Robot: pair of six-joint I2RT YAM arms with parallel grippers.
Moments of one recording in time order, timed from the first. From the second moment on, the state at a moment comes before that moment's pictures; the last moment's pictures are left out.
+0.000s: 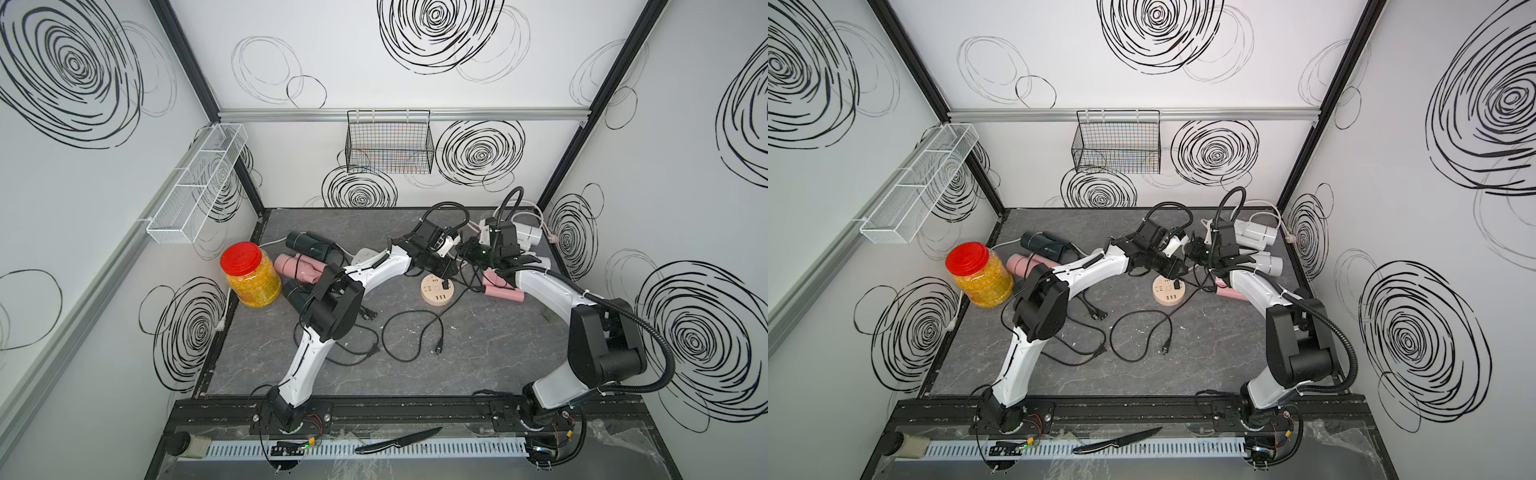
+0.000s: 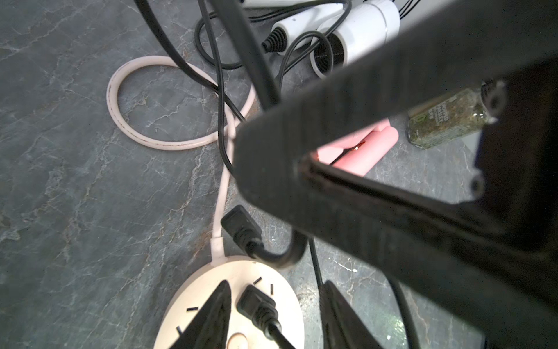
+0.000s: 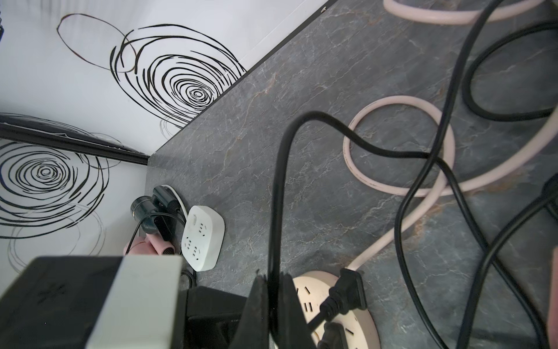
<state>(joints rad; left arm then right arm) -0.71 2.25 1.87 -0.45 0.39 -0.16 0.25 1.57 1.02 -0.07 -0.30 0.71</state>
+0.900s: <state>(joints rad) -0.77 2.34 2.03 -0.51 0.10 -0.41 0.24 1.53 1.00 0.00 -0.32 0.82</state>
